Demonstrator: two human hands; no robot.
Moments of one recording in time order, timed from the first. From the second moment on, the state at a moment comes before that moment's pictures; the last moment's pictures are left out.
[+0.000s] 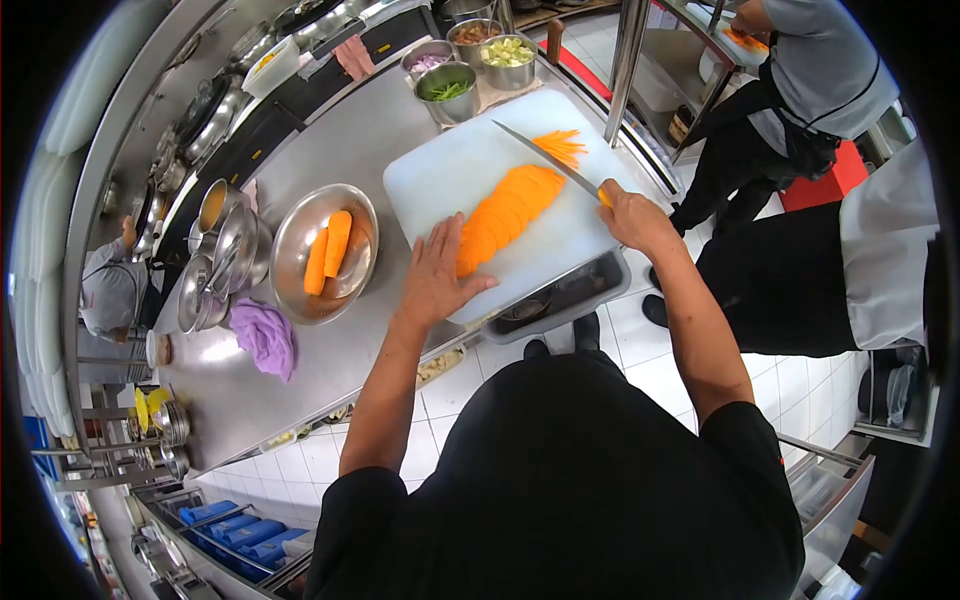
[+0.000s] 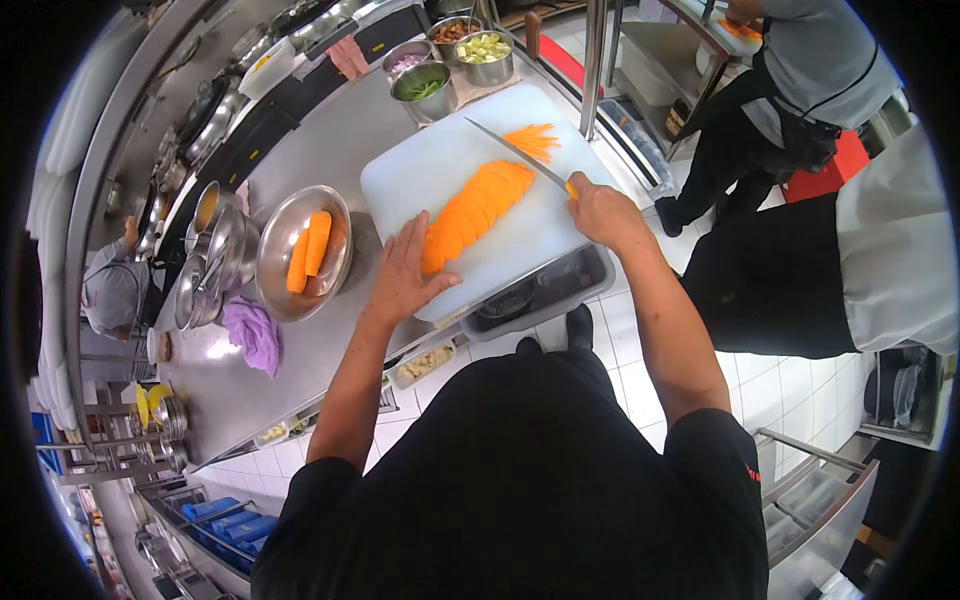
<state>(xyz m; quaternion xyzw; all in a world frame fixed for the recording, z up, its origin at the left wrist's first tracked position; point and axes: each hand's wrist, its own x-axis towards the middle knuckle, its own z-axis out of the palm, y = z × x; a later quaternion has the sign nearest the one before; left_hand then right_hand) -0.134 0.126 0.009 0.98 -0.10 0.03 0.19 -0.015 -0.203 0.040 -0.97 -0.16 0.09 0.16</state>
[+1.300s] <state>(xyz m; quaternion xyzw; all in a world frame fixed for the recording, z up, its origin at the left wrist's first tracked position) -0.161 0.134 -0.039 0.94 0.04 0.20 0.27 -0.014 -0.208 0.026 -0.96 -0.17 0.06 0.20</state>
